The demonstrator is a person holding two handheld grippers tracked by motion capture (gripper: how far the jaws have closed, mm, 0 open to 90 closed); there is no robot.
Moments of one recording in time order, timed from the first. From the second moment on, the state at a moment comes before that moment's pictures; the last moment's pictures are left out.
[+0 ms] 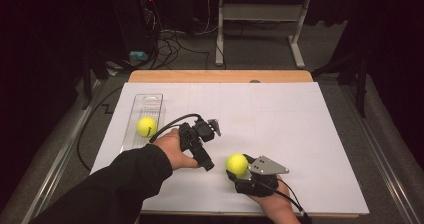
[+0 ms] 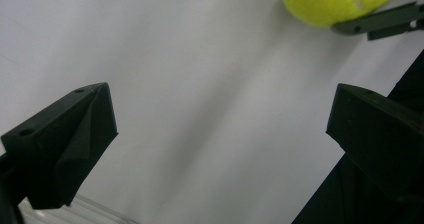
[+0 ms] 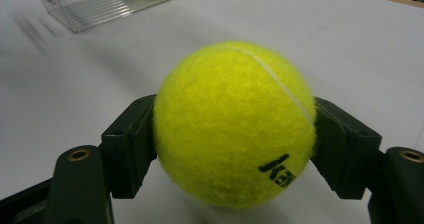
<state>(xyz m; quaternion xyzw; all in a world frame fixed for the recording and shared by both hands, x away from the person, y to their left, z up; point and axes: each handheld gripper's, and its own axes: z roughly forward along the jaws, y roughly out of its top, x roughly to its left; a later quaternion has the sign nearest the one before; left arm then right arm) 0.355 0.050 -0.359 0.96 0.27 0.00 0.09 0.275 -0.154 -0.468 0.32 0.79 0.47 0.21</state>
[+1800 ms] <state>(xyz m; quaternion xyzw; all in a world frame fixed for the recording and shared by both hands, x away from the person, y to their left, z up) 0.349 0.000 -0.381 0.96 0.23 -0.09 0.09 0.266 -0.127 -0.462 0.29 0.78 0.51 0.20</state>
